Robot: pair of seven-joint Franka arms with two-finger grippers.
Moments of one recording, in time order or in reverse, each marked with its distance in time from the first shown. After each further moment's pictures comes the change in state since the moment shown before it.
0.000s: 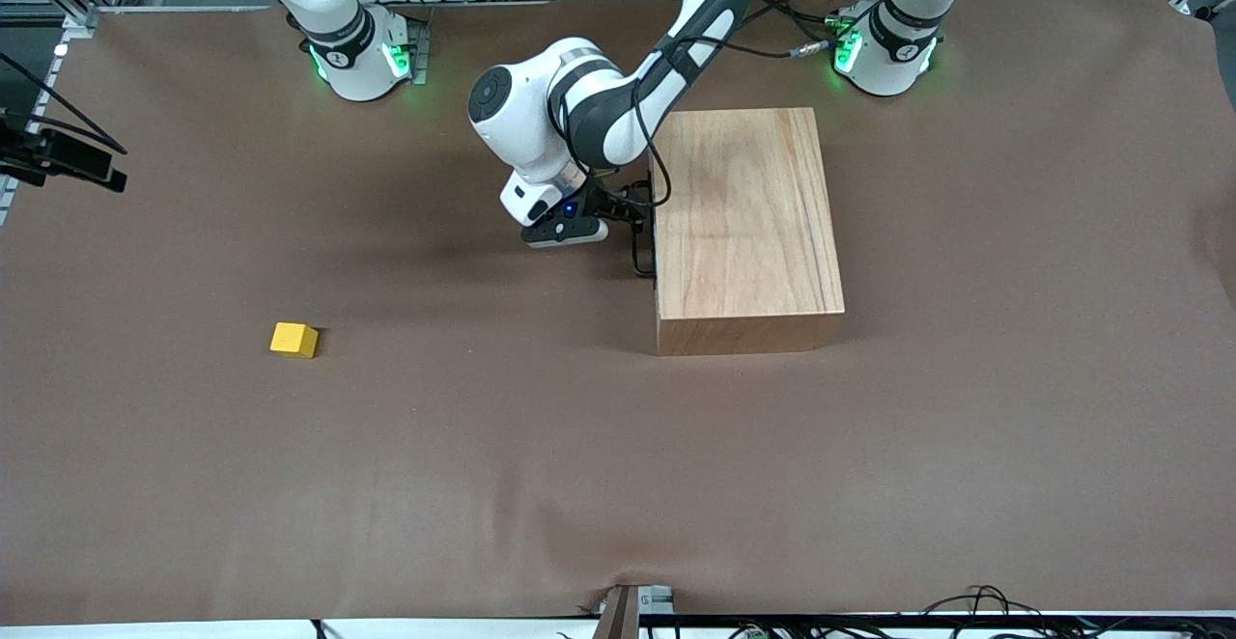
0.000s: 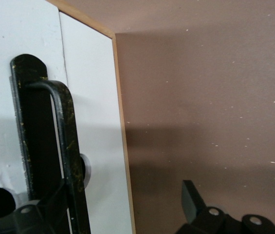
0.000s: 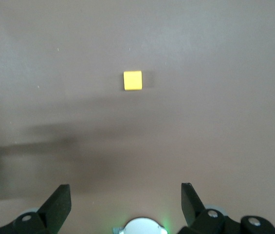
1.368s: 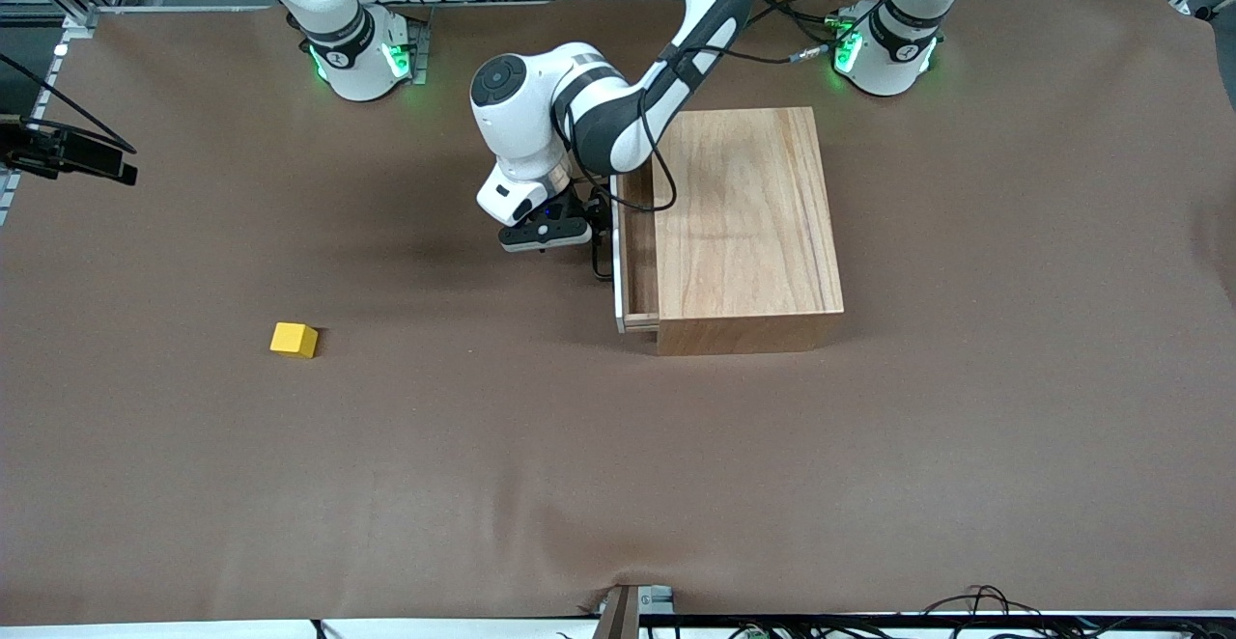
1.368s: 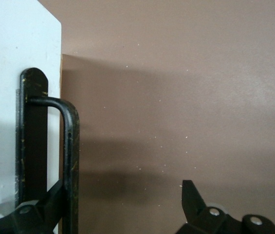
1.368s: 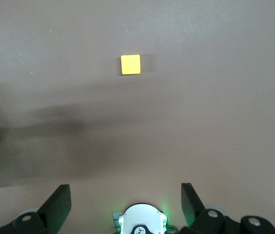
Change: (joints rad) left arm 0.005 0.008 0.004 -0.003 -0.073 0.259 -0.133; right arm -0.006 0.017 0.000 0.001 0.000 -0.036 0.000
